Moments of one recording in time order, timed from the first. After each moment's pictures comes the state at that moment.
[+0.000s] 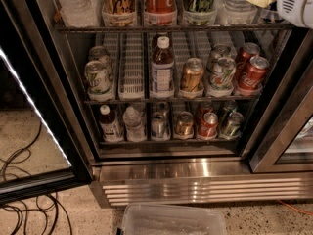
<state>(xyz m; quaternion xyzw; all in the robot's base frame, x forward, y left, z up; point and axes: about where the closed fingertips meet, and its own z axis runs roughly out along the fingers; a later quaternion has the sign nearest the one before) 0.585 -0.217 1.129 -0.12 0.70 -0.02 0.71</state>
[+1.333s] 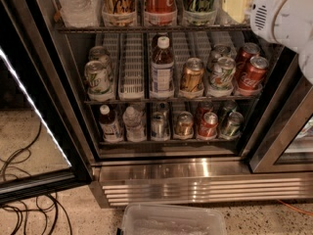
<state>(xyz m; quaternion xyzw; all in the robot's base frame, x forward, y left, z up) 0.588 -0.181 1.092 -0.13 0.72 0.01 0.68</state>
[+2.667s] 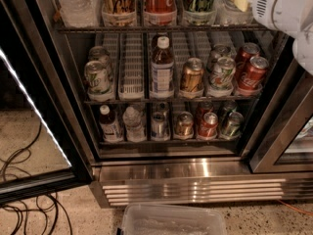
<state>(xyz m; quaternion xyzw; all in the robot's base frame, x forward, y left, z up) 0.618 -0.204 1.101 -0.11 0.72 -0.02 0.68</state>
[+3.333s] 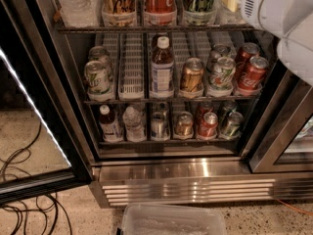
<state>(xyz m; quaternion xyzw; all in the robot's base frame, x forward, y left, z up) 0.630 -0.186 1.095 -0.10 0.72 -0.01 0.69</state>
